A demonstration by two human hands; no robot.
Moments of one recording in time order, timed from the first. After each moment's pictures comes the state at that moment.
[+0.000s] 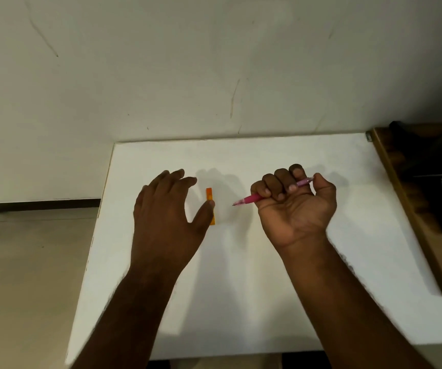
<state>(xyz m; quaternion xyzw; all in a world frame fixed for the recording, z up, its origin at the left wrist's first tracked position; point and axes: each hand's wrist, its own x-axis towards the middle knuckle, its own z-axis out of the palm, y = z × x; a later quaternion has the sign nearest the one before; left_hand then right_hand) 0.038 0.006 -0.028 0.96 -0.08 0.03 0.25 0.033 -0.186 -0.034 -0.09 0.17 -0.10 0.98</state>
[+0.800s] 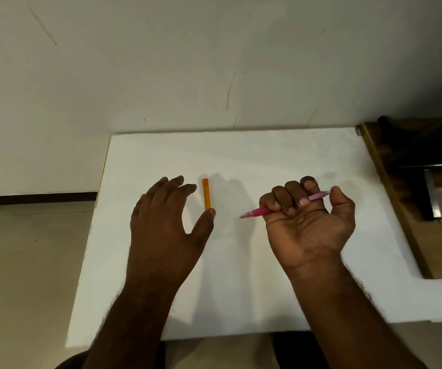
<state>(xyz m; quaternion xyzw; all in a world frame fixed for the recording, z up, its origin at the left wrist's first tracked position) 0.003 0.010 -0.016 0.95 -0.07 0.02 0.30 -0.016 -0.183 -0.016 -0.12 0.17 -0.13 0.97</state>
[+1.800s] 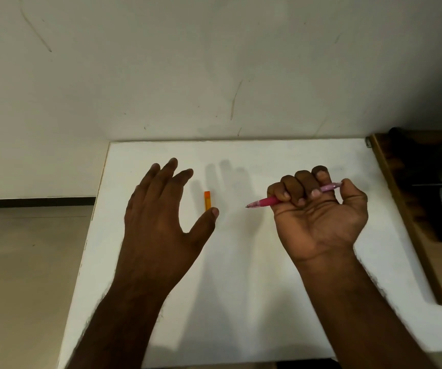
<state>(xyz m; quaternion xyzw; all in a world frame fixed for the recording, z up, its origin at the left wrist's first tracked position) 0.032 0.010 0.000 0.95 -0.09 0.02 0.31 0.022 -0.195 -0.005 -0.12 0.17 -0.14 0.97</state>
